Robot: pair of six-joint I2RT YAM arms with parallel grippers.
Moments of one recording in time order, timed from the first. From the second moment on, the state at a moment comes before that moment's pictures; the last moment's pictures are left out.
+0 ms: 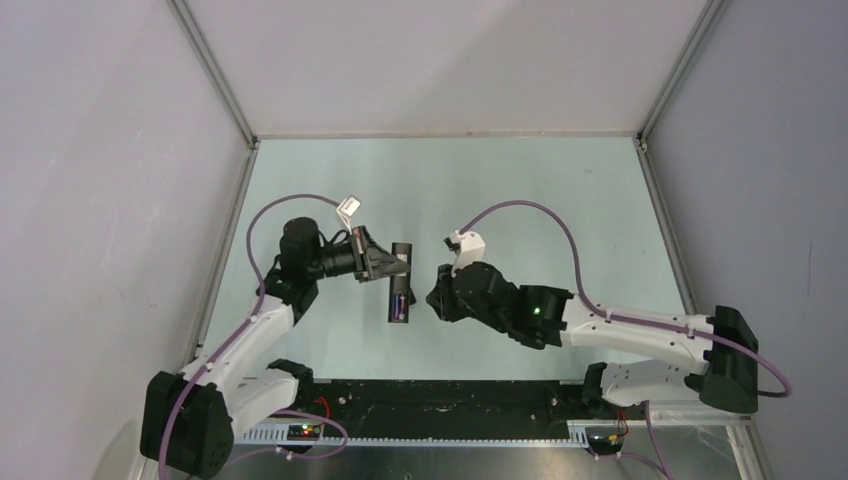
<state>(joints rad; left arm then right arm) -0.30 1.01 0.55 0.17 0.93 -0.91 1.22 1.23 0.93 -0.27 0.36 0.71</state>
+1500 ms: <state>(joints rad) -0.30 0.70 0.64 0.15 1.04 -0.79 1.13 1.23 0.88 0.20 -0.28 0.74</state>
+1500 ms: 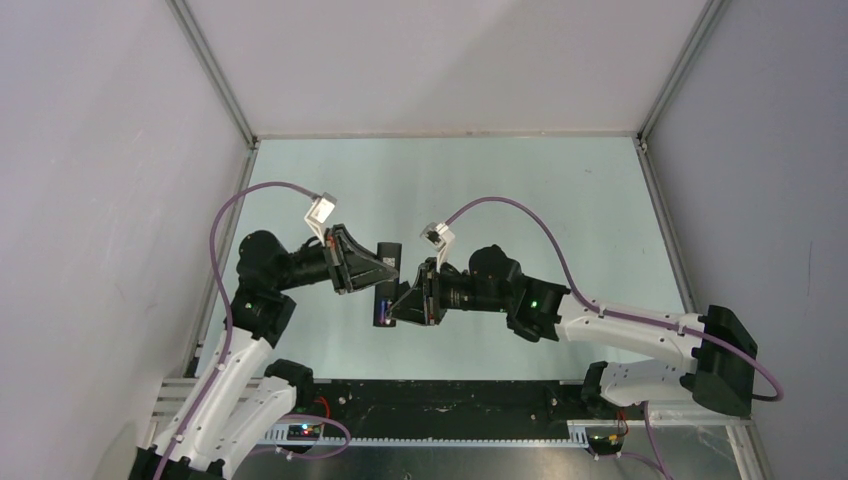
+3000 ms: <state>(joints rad) 0.10 0.74 0.65 -0.30 0.71 -0.73 1.20 1.67 1.13 -0.27 0.32 0.59</state>
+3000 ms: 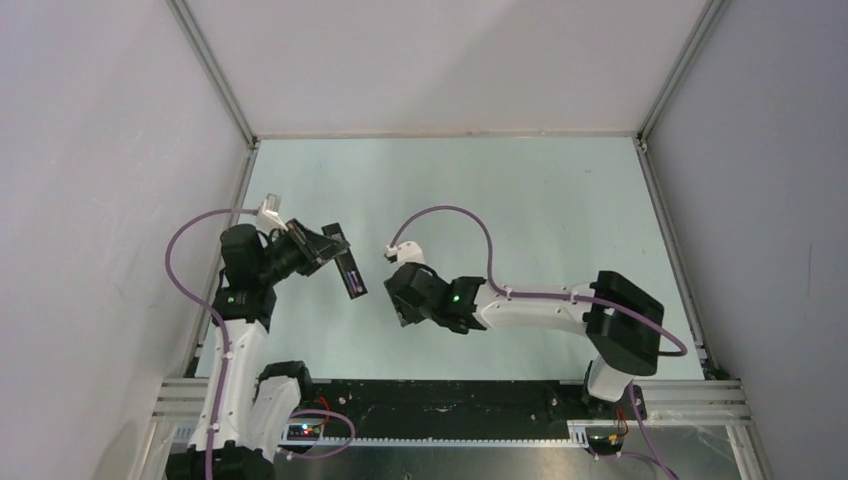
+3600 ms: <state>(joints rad) 0.20 0.90 0.60 -0.32 0.65 -0.71 1.09 1.92 1.31 -0.24 0.13 0.26</state>
